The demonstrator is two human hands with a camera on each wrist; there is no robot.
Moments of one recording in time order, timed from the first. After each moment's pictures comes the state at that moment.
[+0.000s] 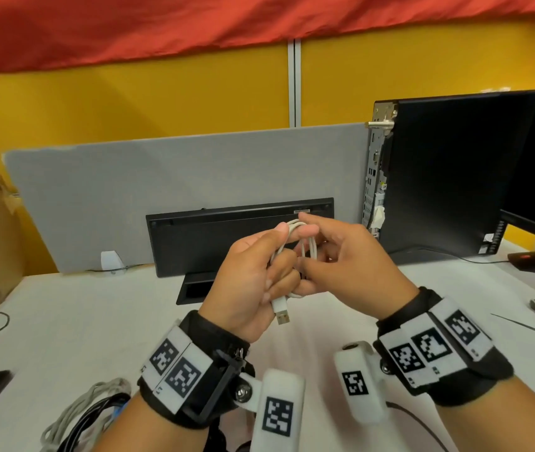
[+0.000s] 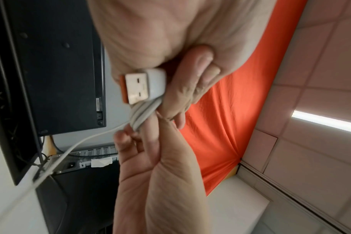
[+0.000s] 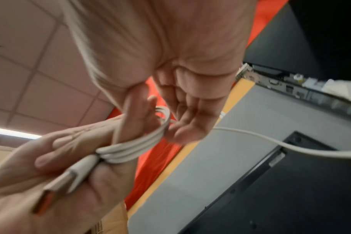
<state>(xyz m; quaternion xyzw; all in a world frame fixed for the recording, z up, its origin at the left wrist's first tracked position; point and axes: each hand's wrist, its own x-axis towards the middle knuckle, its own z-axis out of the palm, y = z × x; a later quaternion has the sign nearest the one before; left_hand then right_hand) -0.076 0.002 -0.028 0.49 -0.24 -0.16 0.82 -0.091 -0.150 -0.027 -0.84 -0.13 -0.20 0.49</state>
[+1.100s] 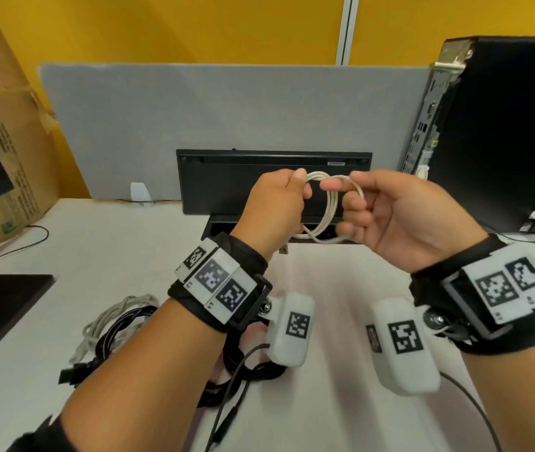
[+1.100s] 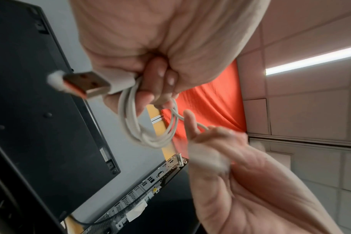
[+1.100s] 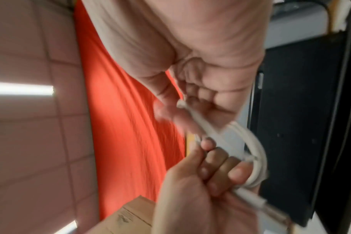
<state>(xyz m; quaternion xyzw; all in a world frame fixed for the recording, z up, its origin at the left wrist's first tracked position) -0.055 0.008 -0.032 0.77 -0.13 0.07 0.62 -0.097 -0.147 -0.013 -0.57 -0.05 0.07 0.81</state>
